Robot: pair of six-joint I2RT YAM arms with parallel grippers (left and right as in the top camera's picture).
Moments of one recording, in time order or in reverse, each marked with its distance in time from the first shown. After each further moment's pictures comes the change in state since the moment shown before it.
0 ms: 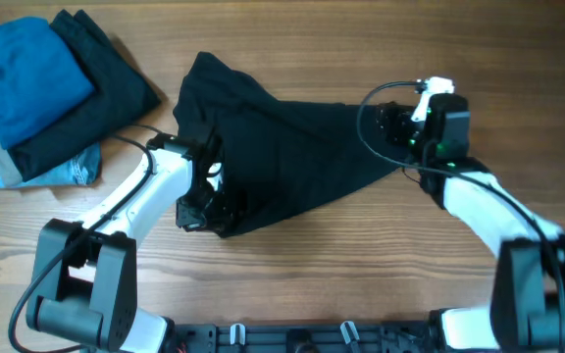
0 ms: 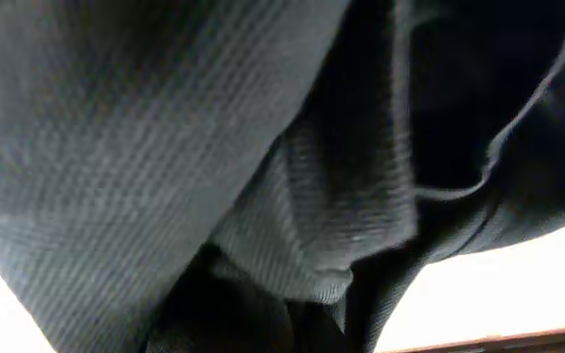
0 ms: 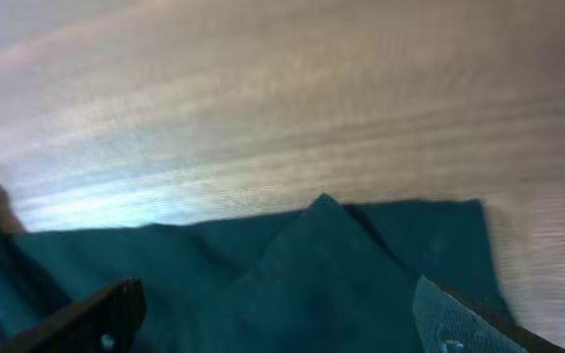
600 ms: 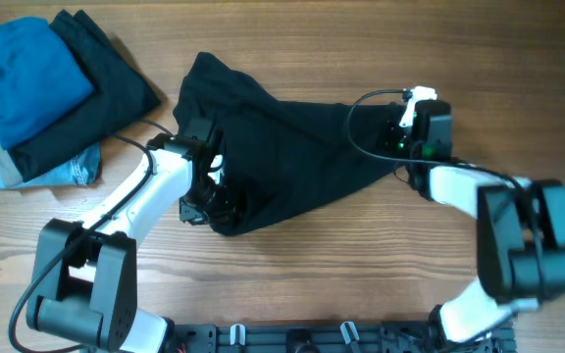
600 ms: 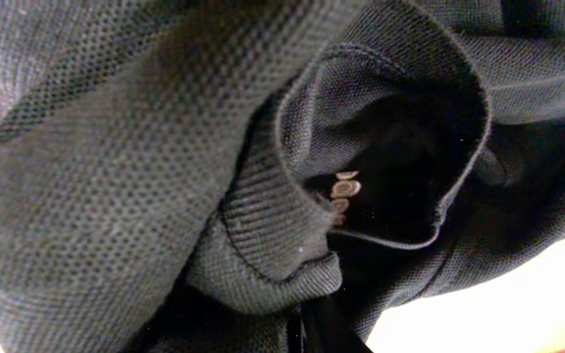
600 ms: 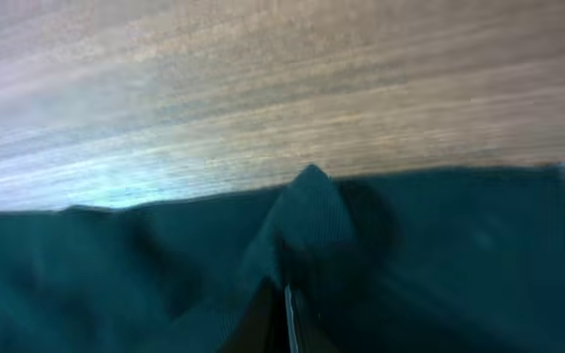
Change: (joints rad) left arm 0.000 0.000 -0.001 0.084 0.002 -0.029; right arm -0.011 0.179 -0.005 0.147 -0.029 -0.006
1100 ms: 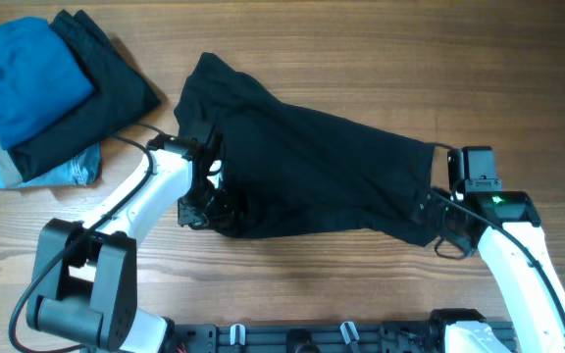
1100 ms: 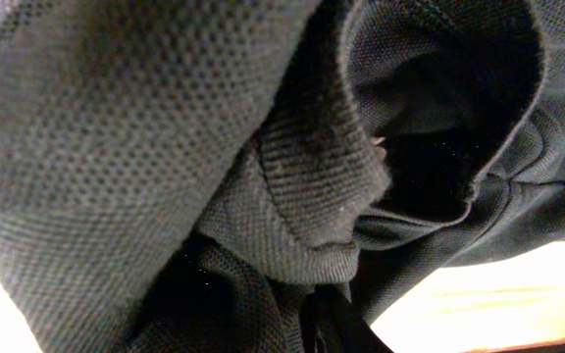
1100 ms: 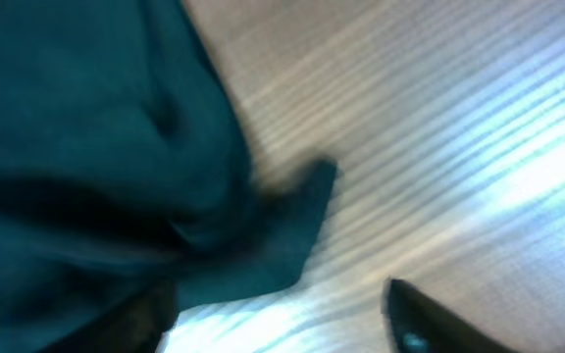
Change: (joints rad) left arm 0.000 0.000 -0.003 -0.051 0.003 -0.003; right arm -0.058 -0.623 0.001 -1.264 0.186 0.348
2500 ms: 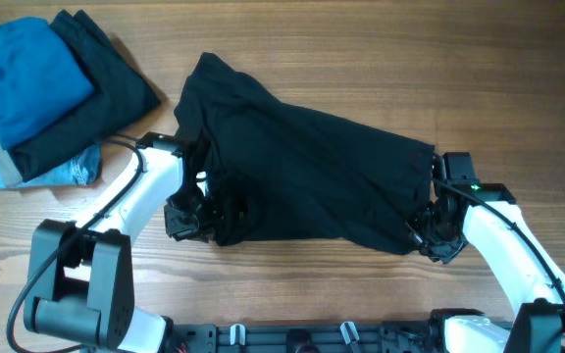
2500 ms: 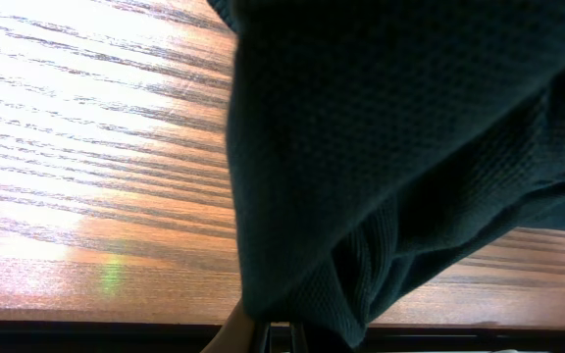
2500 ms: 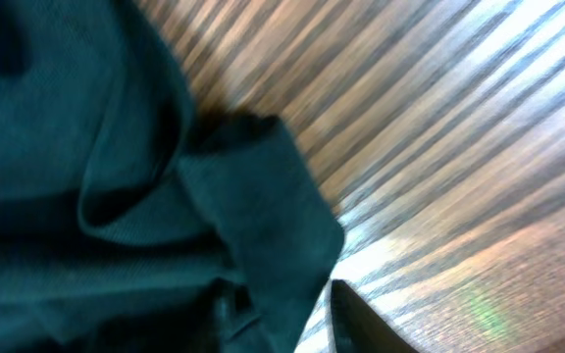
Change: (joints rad) left arm 0.056 0.000 0.000 -0.143 -0.016 -0.041; right arm 0.000 0.194 -0.085 0.018 -0.147 0.237
